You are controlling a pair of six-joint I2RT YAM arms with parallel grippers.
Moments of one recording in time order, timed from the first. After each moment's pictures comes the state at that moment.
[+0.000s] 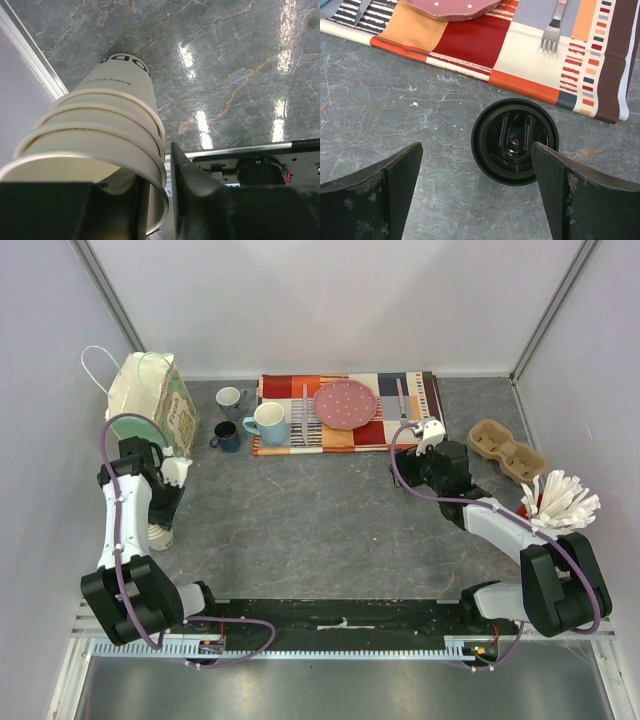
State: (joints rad) left arm 0.35 1.24 1.04 -1.15 -0.02 0.64; right arm 0.30 1.30 0.61 0.29 -0.08 0.00
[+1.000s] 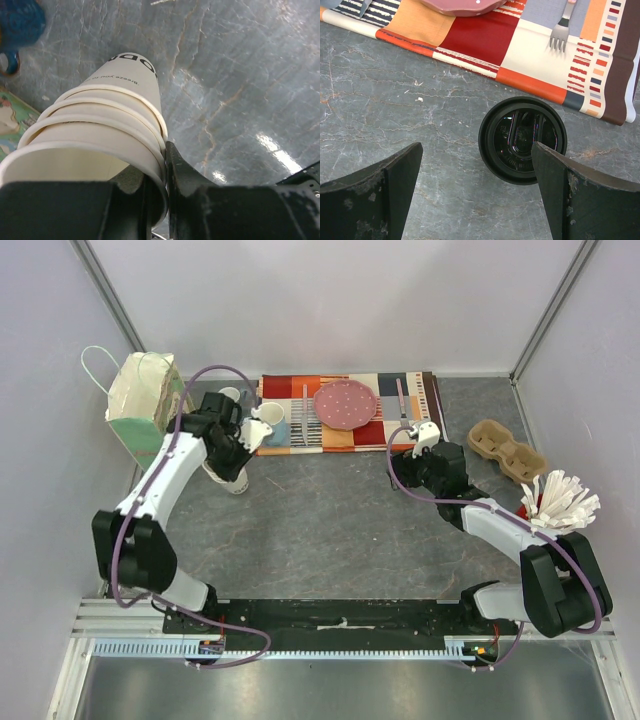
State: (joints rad) left arm -0.18 1.48 1.32 -1.06 0.13 0.66; right arm 0.33 1.31 0.61 0.27 -0.07 -0.02
